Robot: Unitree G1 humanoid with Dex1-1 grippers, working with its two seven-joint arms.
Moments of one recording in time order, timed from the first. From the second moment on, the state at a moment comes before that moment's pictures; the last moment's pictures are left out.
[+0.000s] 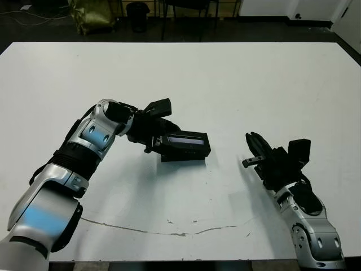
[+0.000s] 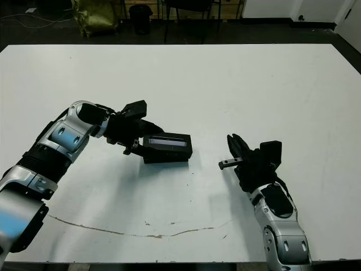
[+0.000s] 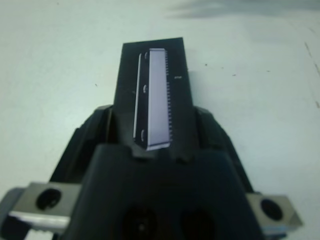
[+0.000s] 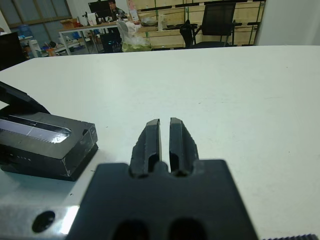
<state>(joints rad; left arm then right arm) -0.83 0.40 -0.40 0.57 0.00 0.17 -1.27 0.01 -0.23 -0.04 -0.22 0.26 0.25 0.25</state>
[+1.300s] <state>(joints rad) -0.77 0.40 -0.39 0.55 0.02 0.17 -1.26 0.01 -0.22 -0.04 -0.22 0.26 0.26 0.25</state>
